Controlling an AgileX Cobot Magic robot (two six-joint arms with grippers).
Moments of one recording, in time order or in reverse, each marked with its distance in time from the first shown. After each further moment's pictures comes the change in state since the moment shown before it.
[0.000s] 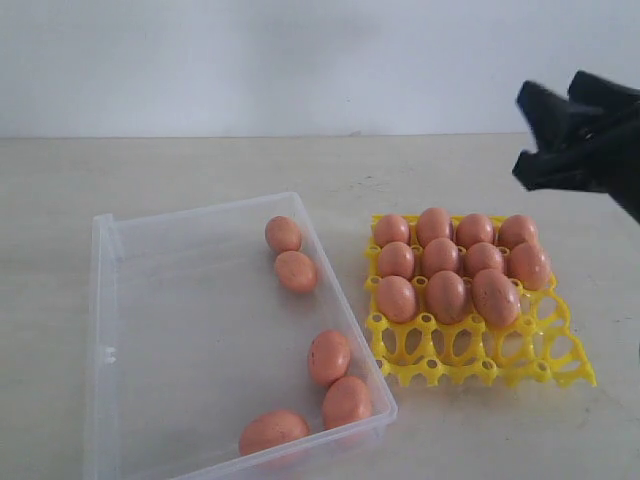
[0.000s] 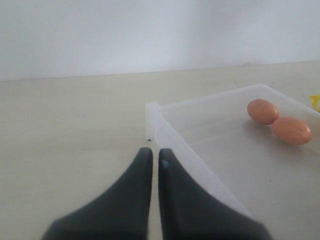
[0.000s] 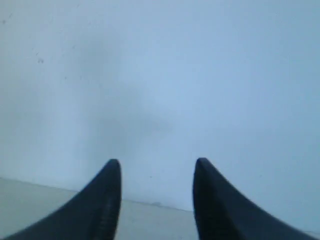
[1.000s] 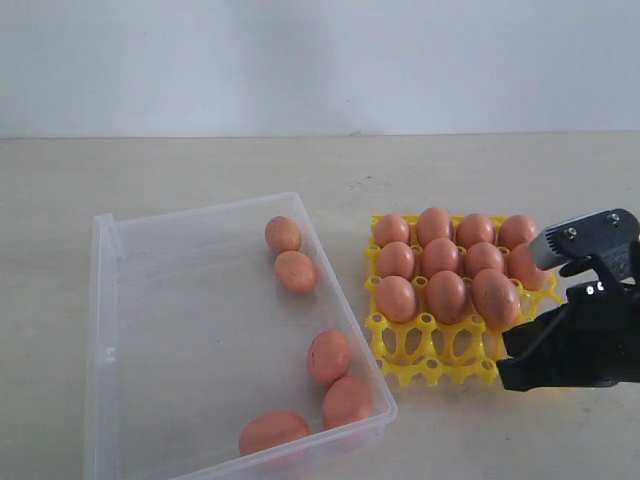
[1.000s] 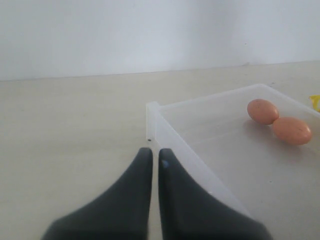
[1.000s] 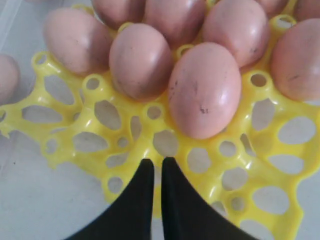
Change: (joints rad) left arm 0.000 0.000 0.000 0.000 0.000 0.000; right arm -0.002 -0.024 -0.002 -1.147 0.837 1.016
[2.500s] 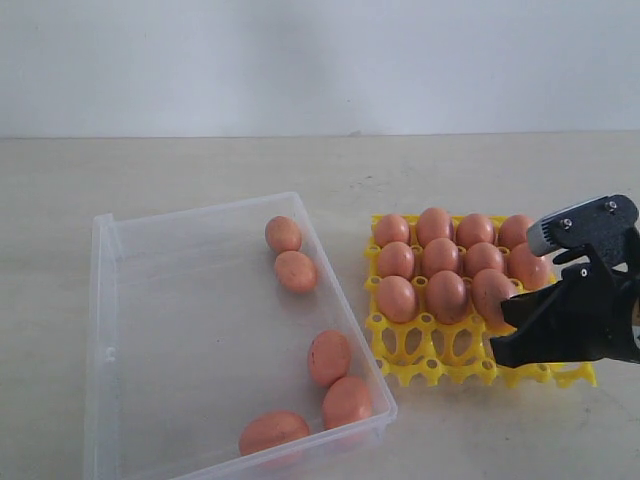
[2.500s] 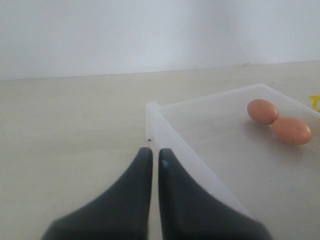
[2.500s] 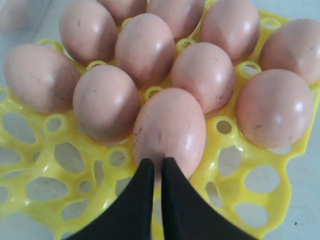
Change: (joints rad) left arm 0.000 0.000 0.000 0.000 0.000 0.000; right arm 0.000 0.087 -0.001 0.600 -0.067 -0.644
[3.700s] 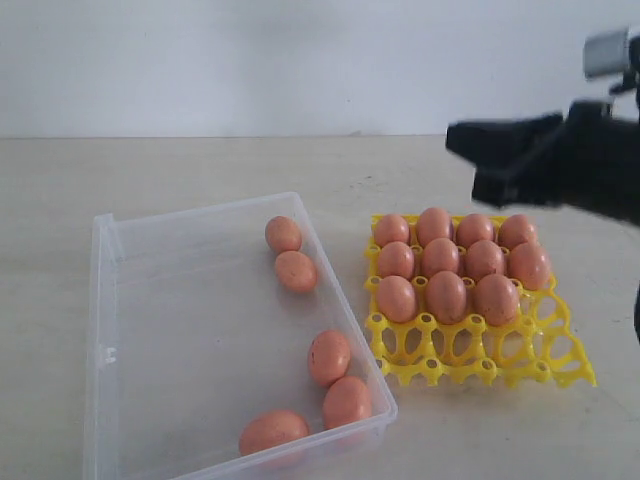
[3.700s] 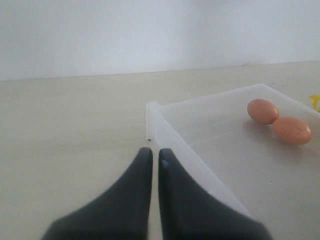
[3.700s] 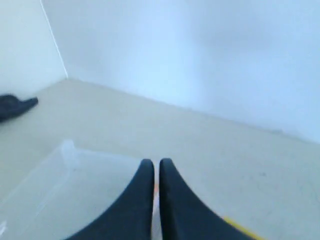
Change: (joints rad) left arm 0.000 0.000 0.000 0.000 0.000 0.000; right arm 0.002 -0.185 -0.199 -0.186 -0.336 0.336
